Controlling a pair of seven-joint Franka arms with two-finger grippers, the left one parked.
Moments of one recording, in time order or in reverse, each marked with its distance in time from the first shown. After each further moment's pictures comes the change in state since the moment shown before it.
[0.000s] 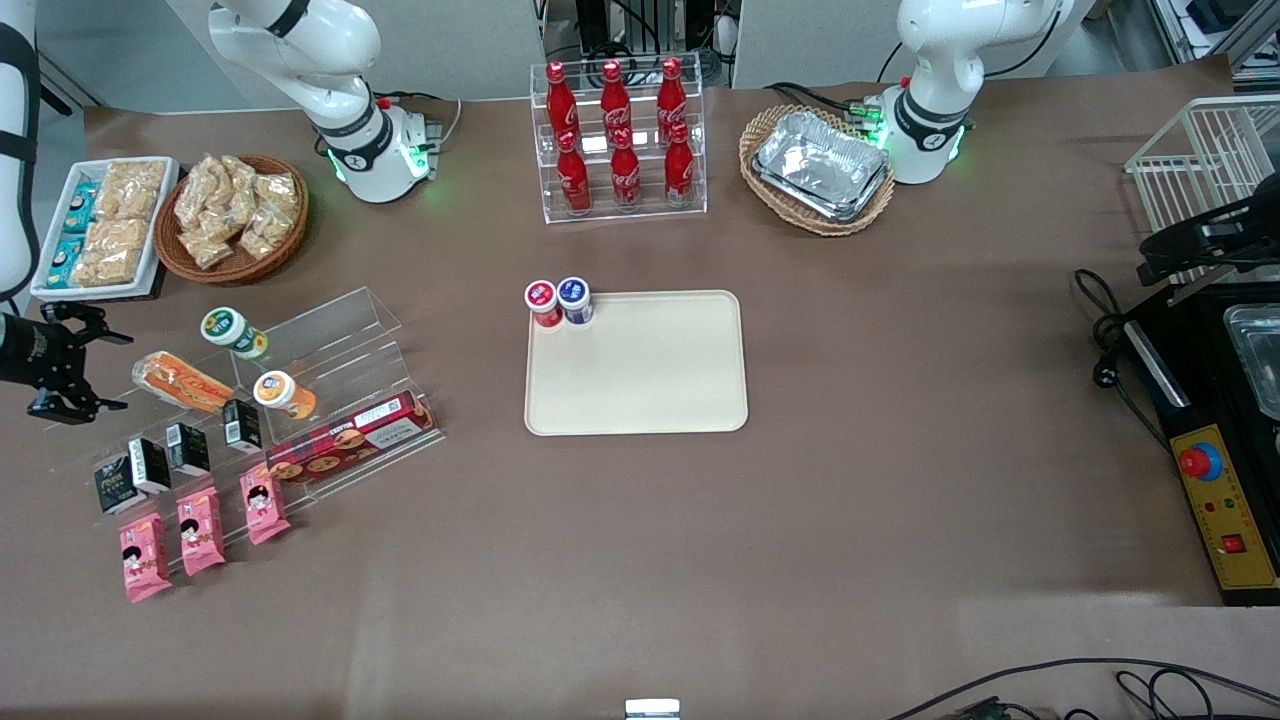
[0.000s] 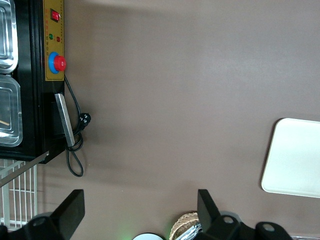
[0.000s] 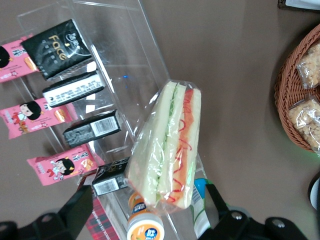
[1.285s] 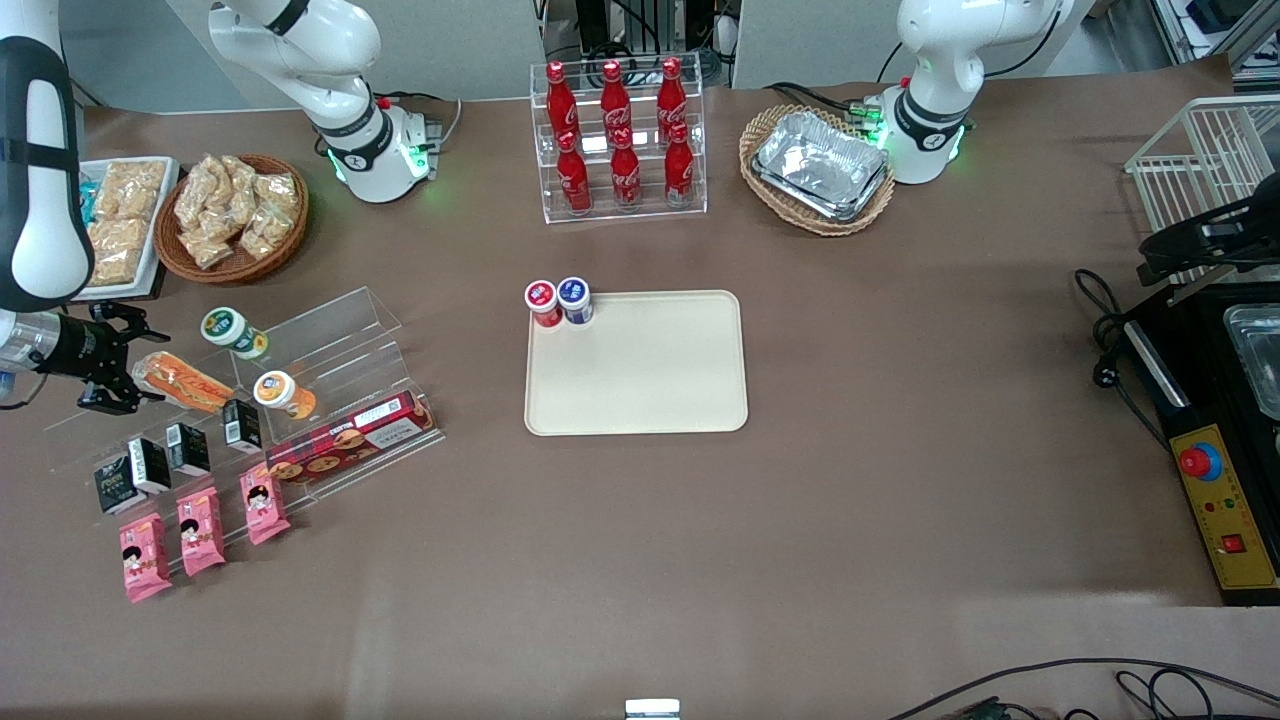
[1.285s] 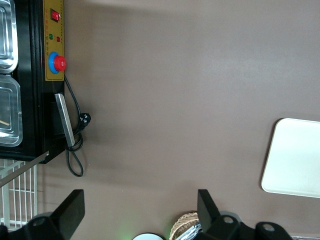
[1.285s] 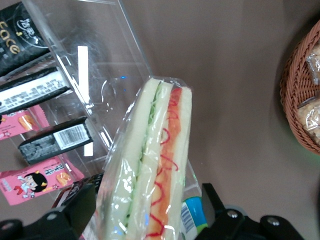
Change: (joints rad) arm 0.000 -0.025 -0.003 -0.164 0.001 0.139 0.002
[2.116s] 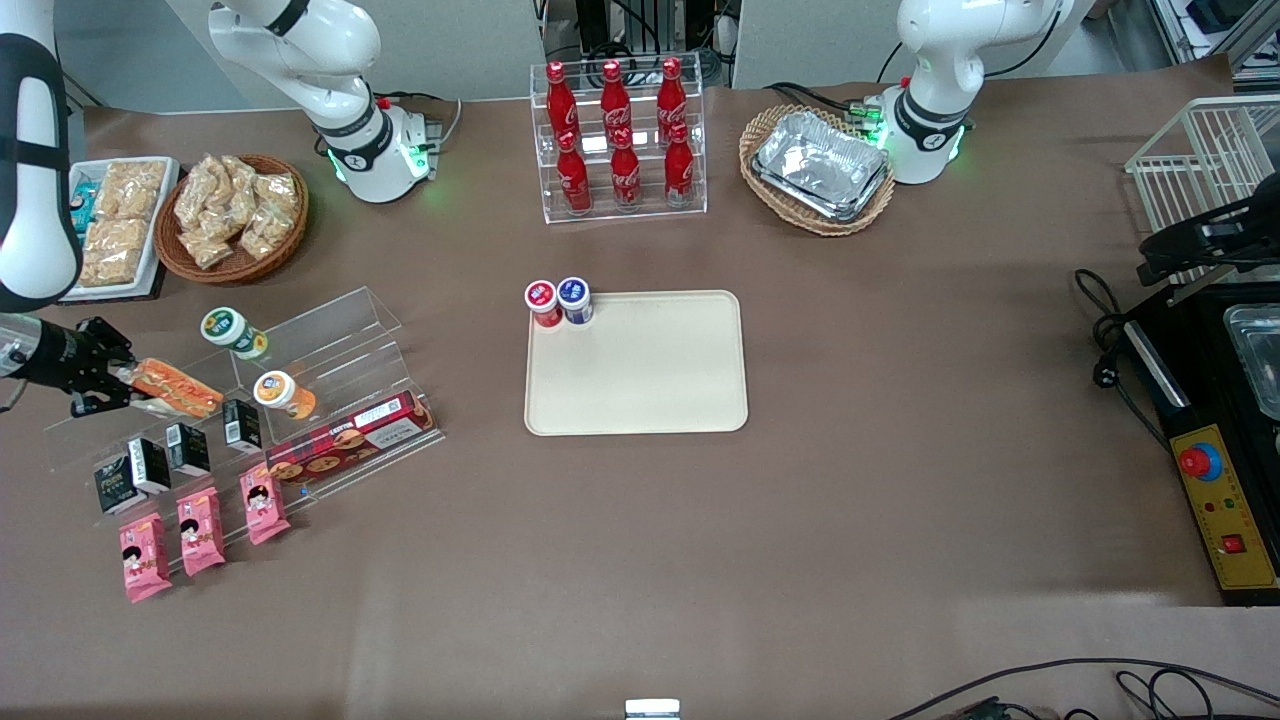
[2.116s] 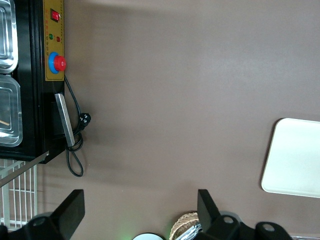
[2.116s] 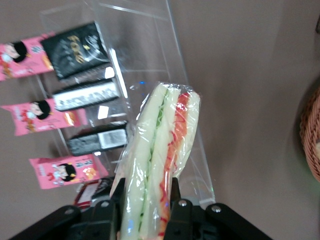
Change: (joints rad) arm -0.002 0.010 -0.002 0.056 0.000 0.034 -0.144
